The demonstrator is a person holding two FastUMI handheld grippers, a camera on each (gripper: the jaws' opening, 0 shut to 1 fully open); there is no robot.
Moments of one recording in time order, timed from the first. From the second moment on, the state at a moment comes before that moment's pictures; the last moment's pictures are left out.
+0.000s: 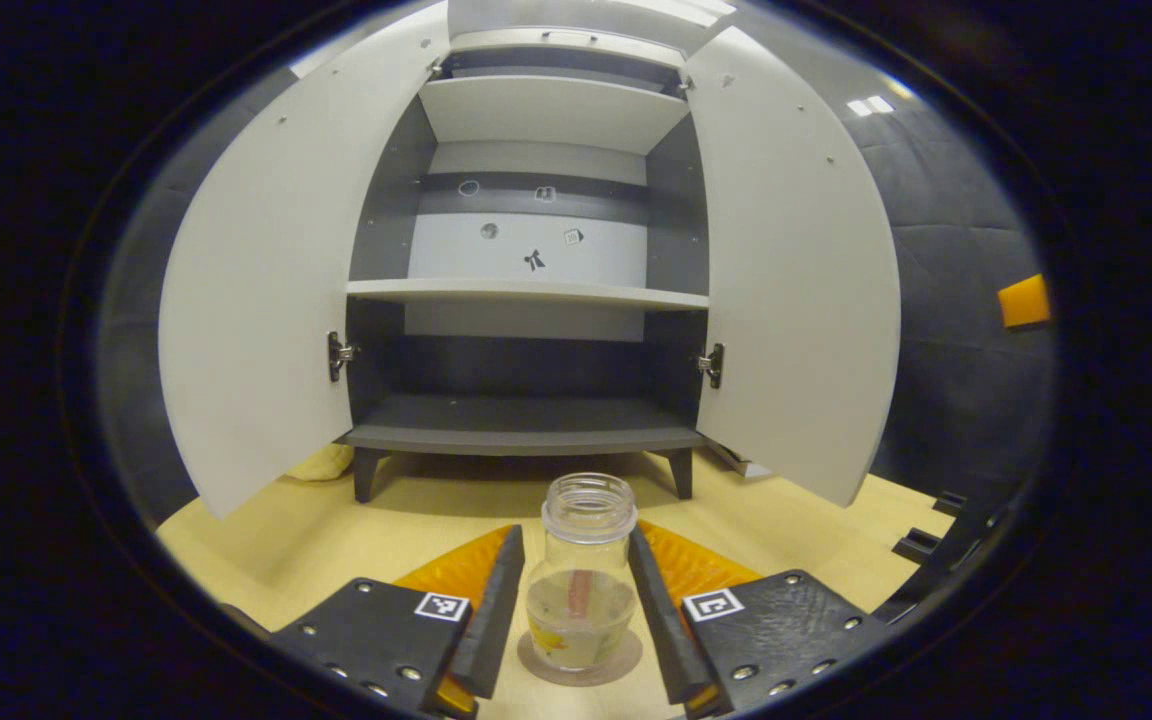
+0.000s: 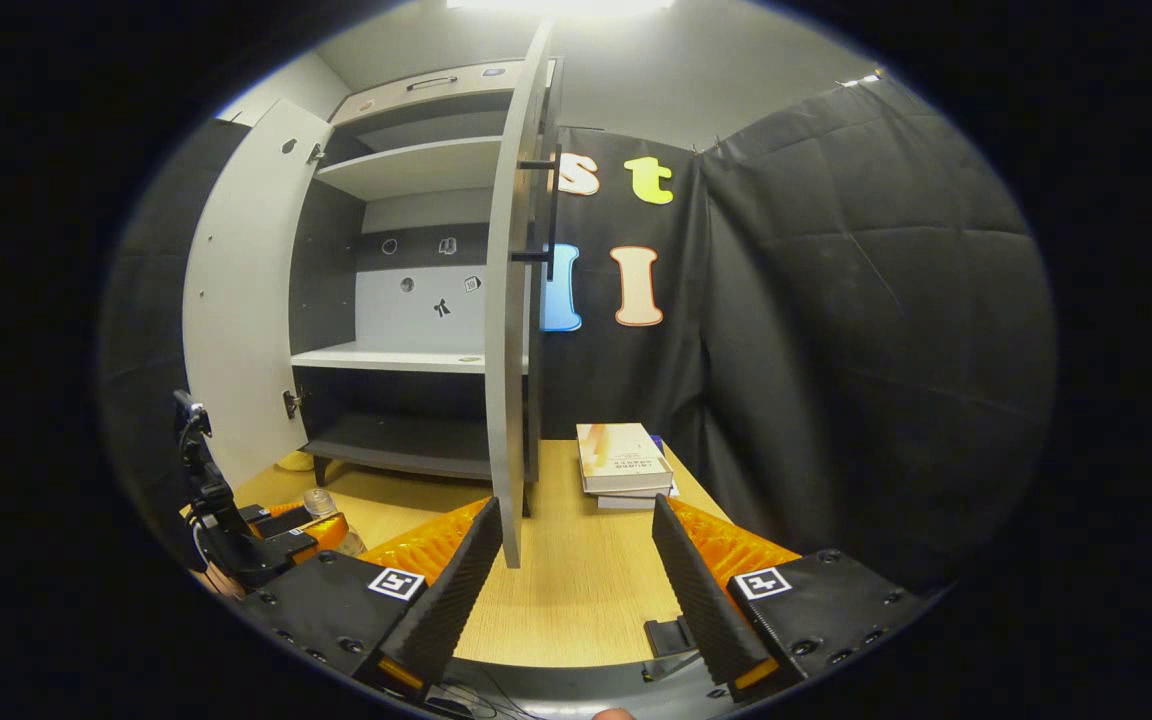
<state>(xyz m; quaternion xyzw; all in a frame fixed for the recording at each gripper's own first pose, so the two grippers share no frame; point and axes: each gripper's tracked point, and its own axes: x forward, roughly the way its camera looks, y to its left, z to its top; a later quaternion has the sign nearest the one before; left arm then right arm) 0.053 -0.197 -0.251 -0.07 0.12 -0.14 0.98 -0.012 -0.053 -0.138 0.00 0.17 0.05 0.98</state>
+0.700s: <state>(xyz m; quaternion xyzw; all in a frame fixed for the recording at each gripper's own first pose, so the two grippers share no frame) 0.027 -0.153 -0.102 -0.04 0.08 -0.09 0.99 0.041 -0.090 -0.068 0.03 0.11 0.04 0.99</state>
